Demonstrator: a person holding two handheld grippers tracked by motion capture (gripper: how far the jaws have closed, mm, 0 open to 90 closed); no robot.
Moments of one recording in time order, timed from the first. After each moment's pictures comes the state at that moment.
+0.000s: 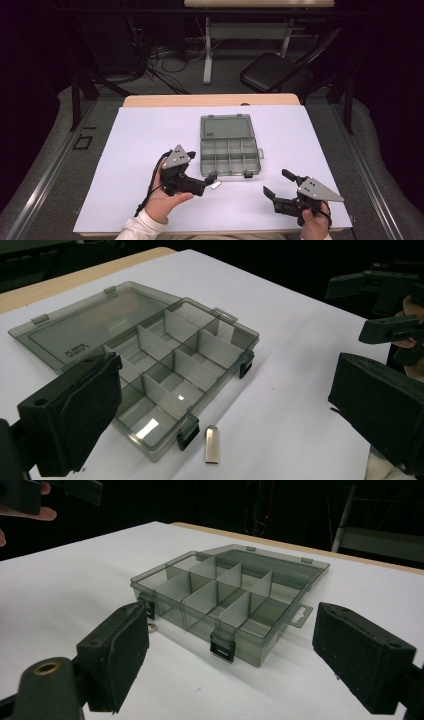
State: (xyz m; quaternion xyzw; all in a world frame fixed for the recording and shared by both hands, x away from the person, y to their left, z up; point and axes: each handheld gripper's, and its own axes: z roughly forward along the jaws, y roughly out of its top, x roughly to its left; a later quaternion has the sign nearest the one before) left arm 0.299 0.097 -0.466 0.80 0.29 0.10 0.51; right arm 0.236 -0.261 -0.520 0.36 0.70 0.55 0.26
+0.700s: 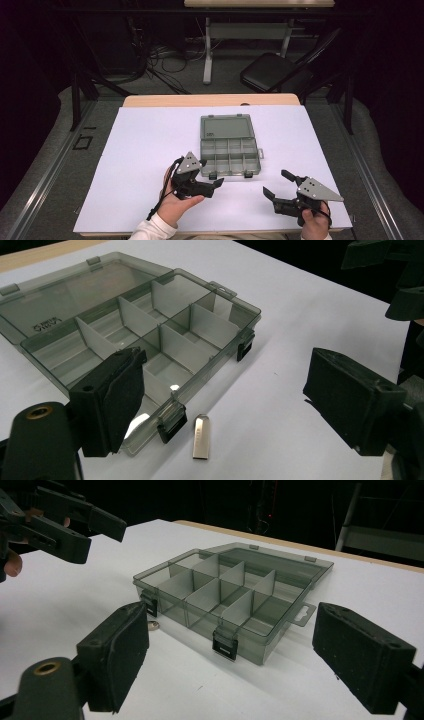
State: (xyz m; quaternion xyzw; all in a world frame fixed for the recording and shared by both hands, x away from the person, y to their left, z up) left arm 0.299 0.076 -0.497 0.81 0.30 0.10 0.49; right arm 0.237 -0.261 -0.521 0.35 0.71 0.55 0.26
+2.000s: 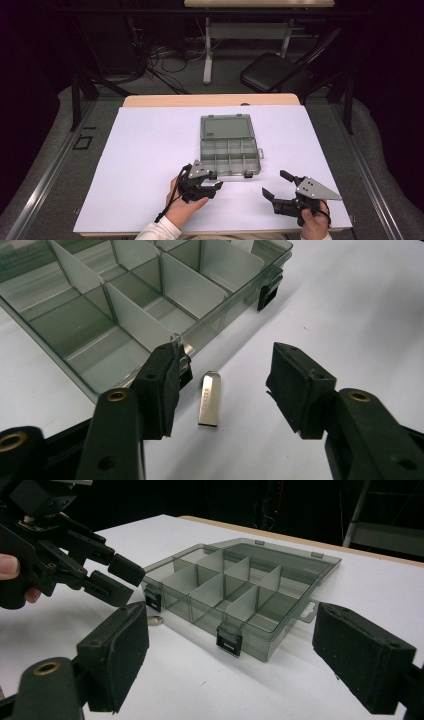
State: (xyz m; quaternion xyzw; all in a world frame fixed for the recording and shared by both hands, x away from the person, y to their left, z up) left arm 0.302 0.062 -0.536 0.84 0.33 0.09 0.43; right arm 0.239 -0.261 -0.524 0.35 0.72 0.55 0.25
